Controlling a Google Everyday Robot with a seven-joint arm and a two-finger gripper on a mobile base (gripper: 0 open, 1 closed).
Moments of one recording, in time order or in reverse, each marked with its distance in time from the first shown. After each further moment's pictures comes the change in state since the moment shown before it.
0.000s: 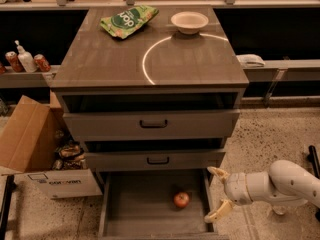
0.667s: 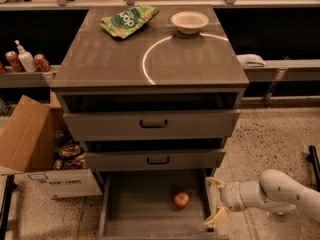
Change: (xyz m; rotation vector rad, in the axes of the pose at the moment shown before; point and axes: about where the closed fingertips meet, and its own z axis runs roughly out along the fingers) arm 0.071 -0.012 0.041 -0.025 0.036 0.056
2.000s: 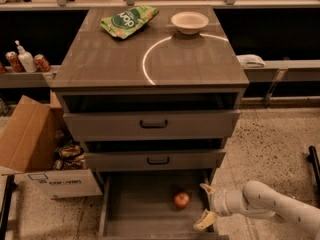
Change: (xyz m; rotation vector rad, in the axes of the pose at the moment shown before) arm 0.074 -0.035 0.076 0.055 0.029 0.004
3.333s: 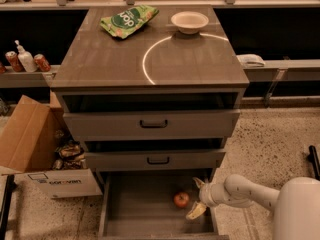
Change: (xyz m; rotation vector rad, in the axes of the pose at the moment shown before) arm 0.040 -0.065 0.065 0.079 0.134 -0.089
